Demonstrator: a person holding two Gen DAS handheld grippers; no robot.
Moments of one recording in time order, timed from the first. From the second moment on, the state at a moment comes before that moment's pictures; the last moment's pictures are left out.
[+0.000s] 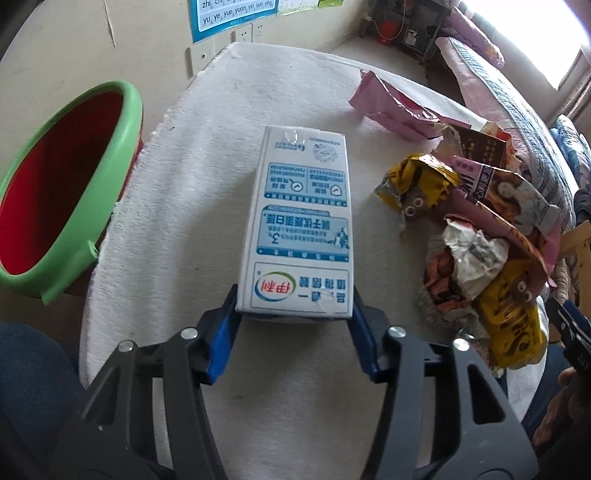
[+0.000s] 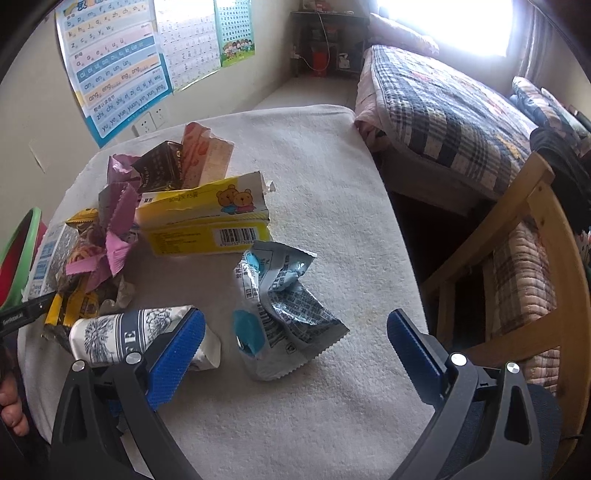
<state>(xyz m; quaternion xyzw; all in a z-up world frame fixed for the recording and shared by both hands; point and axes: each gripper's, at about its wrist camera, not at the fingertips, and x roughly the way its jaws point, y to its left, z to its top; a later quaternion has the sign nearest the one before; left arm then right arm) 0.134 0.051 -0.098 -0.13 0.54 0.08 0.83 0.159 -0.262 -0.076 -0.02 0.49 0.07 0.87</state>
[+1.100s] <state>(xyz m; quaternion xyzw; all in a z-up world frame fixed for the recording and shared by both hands) 0.102 0.043 -0.047 -0.08 0.49 0.04 0.87 0.142 -0.252 -0.036 -0.01 0.47 0.10 0.88</state>
